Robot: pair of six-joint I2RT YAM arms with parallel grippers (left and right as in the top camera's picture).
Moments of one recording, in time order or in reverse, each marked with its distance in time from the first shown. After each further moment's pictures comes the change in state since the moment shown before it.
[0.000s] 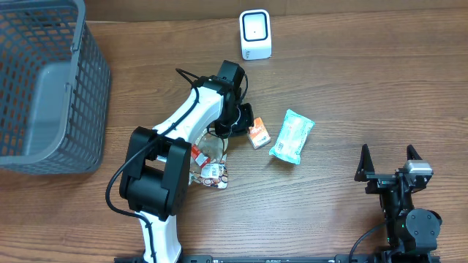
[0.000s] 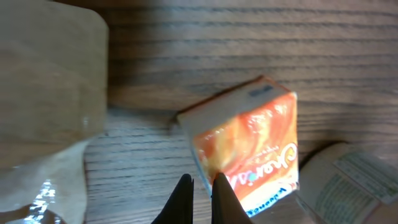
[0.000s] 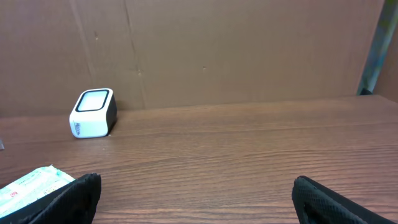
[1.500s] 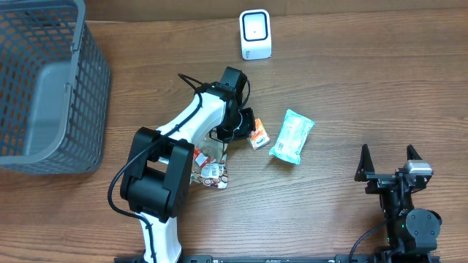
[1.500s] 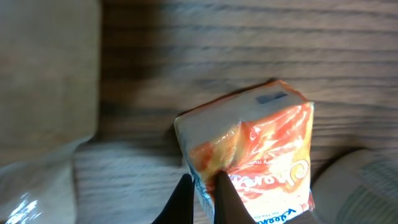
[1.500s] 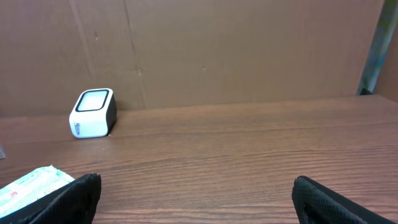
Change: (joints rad) left arm -0.018 -0.006 -0.069 0.061 -0.019 -0.026; right arm 0.000 0.000 0.000 0.000 0.000 0.000
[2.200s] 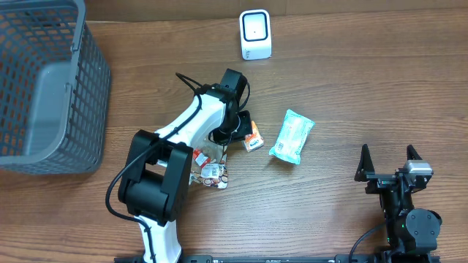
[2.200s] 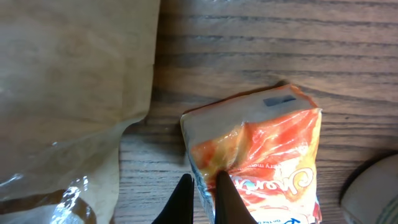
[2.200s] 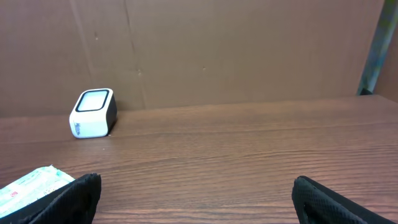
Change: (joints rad) left arm -0.002 -0.026 -0.025 -0.028 -0.093 0.000; right arm 0.000 0.000 0.000 0.000 -0.001 0.000
